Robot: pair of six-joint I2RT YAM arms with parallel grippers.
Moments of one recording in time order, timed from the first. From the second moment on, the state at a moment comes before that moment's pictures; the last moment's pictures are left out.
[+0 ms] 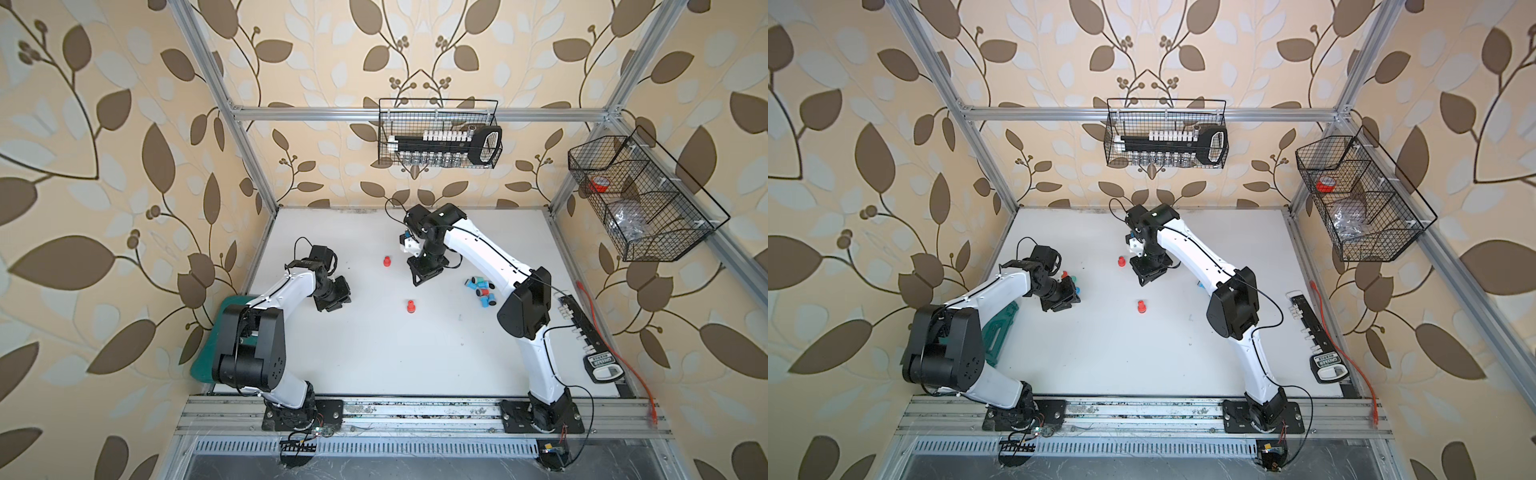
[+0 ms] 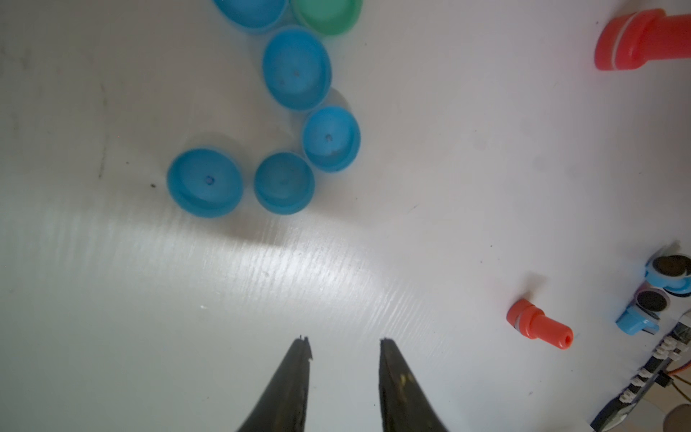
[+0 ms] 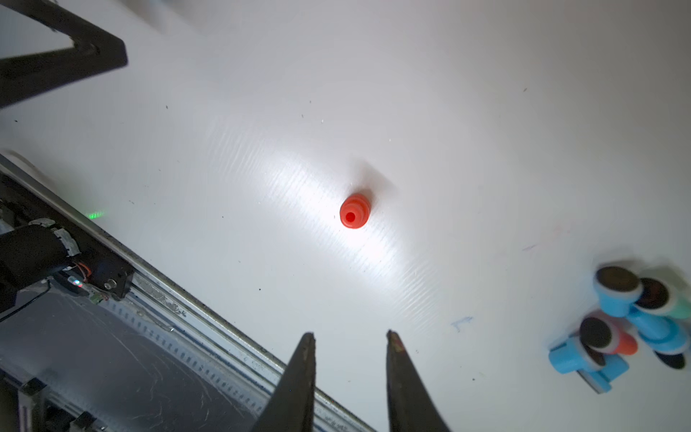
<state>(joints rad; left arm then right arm) -0.08 1.53 0.96 -0.74 0.29 -0.57 0.66 2.22 2.26 -1.55 -0.17 0.11</state>
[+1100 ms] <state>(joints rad) -0.08 1.53 0.97 -0.74 0.29 -0.56 0.73 2.51 2.37 -1.55 -0.08 0.21</state>
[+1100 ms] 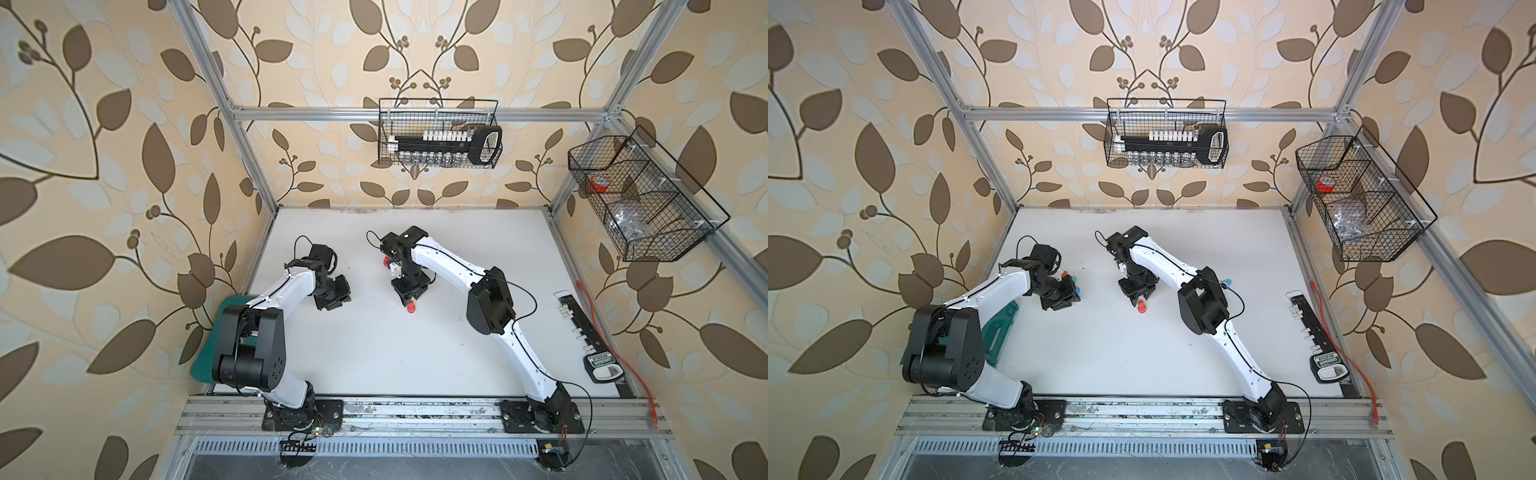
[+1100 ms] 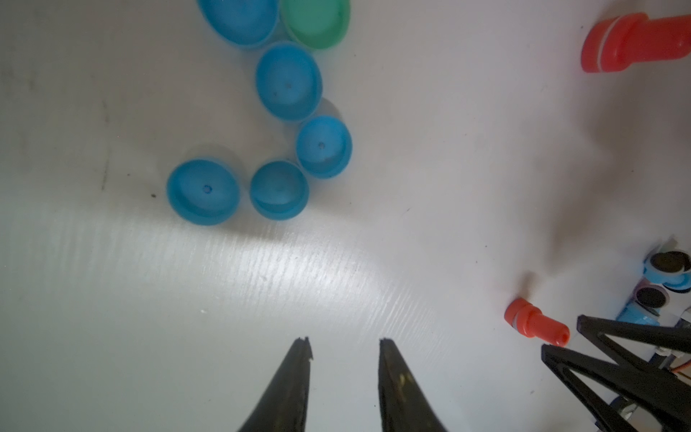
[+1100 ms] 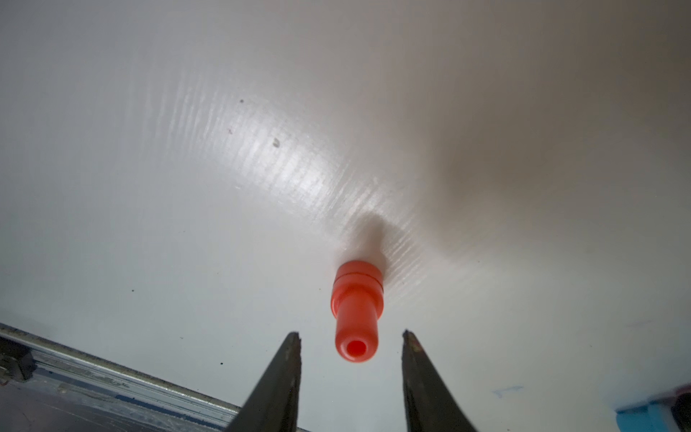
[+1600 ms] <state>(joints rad) -0.08 1.54 0.98 -0.74 0.29 -0.56 0.73 2.52 2.37 -1.54 -0.07 0.21</state>
